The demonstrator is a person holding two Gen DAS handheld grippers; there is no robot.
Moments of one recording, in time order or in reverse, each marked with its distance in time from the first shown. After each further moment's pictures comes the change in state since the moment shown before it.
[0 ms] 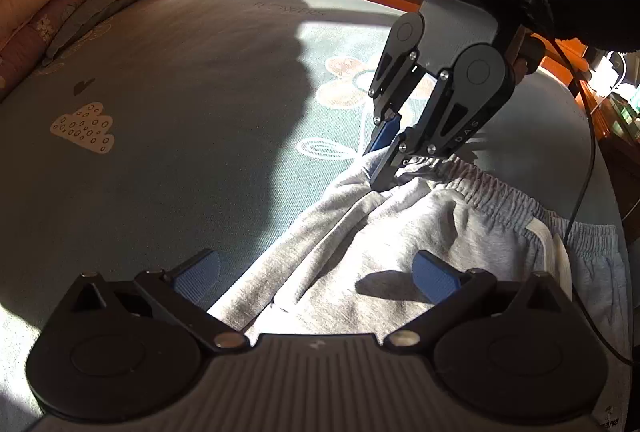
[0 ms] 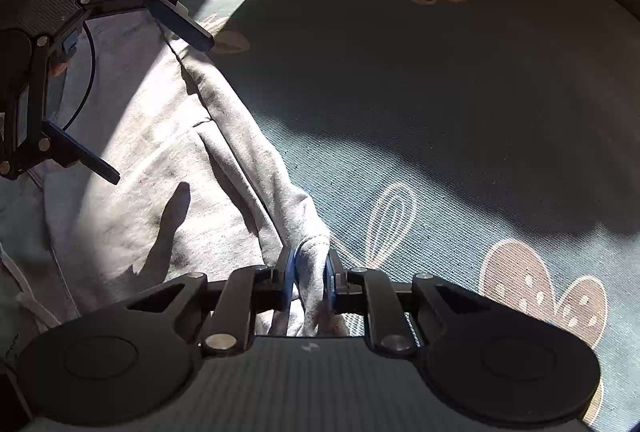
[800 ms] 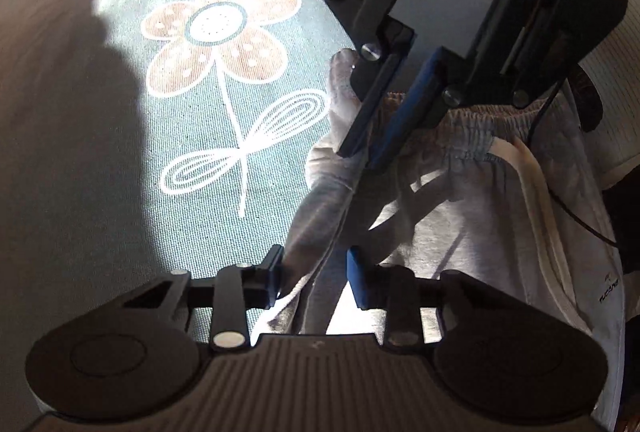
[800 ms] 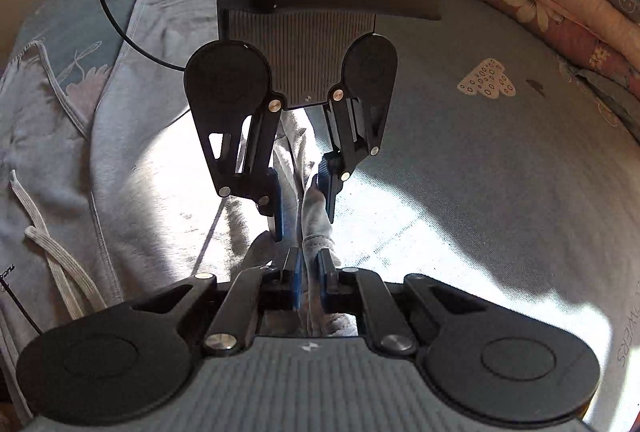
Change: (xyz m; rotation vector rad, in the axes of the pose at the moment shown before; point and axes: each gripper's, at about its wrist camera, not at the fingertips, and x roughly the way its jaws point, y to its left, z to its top) left arm 0.086 -0.024 0.055 0.423 0.341 -0.322; right arm -0.045 0.056 -0.008 -0.274 -0.065 -0.092
